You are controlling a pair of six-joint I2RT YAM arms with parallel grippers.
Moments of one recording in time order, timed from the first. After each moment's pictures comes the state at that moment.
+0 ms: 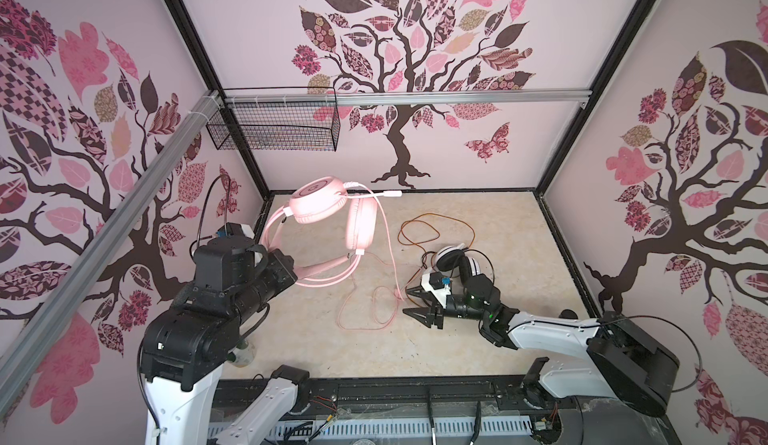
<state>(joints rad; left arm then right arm) -0.24 0.88 1.62 -1.37 -0.08 -0.73 0.79 1.29 0.39 0.79 -0.60 0.05</state>
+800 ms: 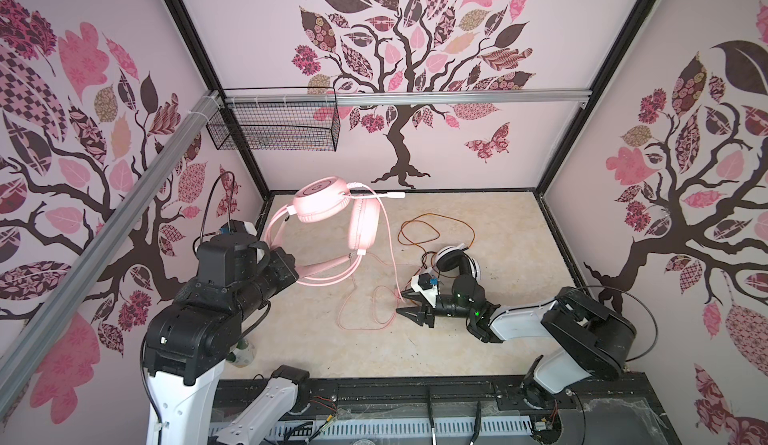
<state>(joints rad) -0.24 0.90 1.63 -1.37 -0.09 -0.71 0.79 1.60 0.42 0.98 -0.58 0.03</state>
